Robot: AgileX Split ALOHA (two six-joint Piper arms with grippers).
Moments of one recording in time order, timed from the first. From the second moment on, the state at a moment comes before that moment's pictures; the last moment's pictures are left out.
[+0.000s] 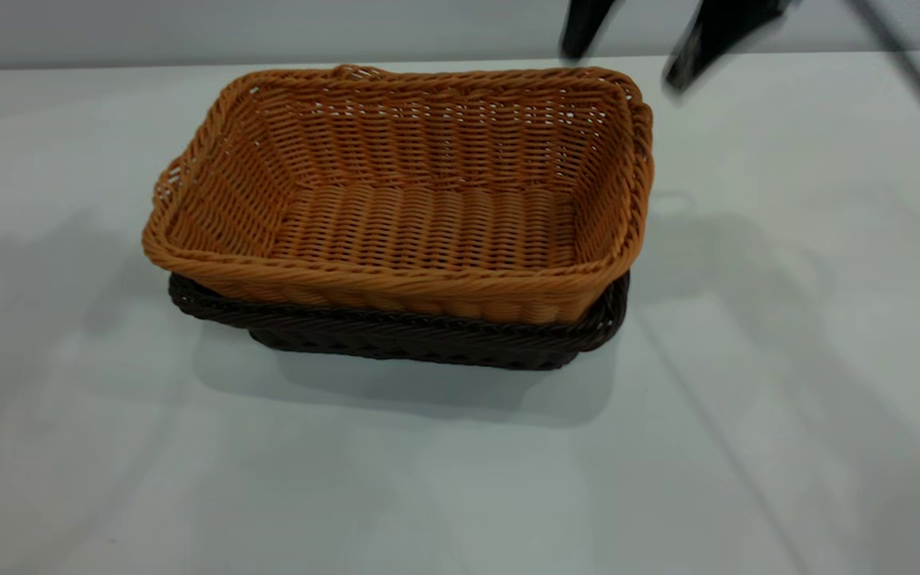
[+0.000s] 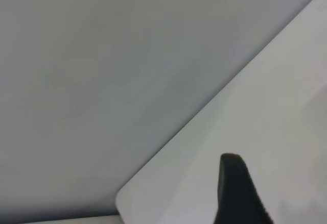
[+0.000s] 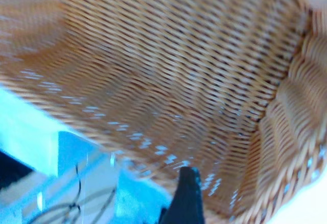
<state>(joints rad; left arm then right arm) -0.10 1.41 -1.50 -0.05 0.66 0.77 0.28 2.06 -1.67 0.53 1.20 -0.16</state>
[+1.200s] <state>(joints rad) -0.10 0.72 -0.77 -0.26 1.17 0.21 0.28 -0.01 -0.48 0.01 1.13 0.22</state>
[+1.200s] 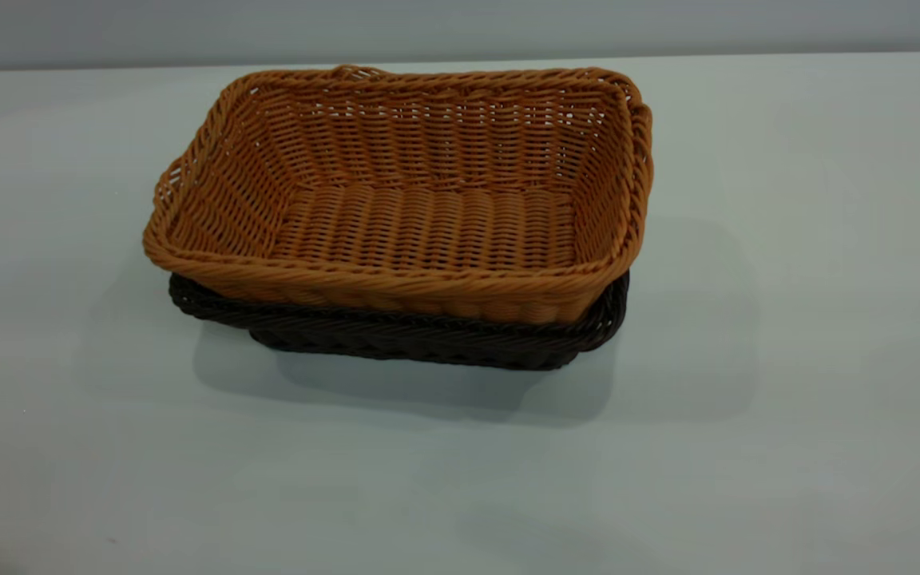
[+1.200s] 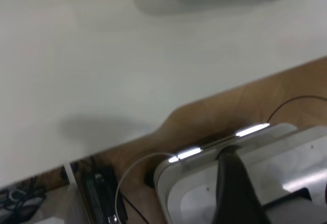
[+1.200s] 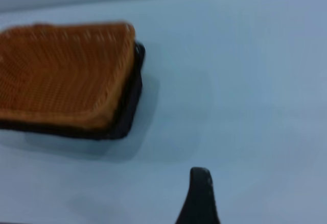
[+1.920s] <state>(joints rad) -0.10 0.13 -0.49 -0.19 1.11 0.19 0.28 -0.02 -0.48 0.03 1.13 0.18</state>
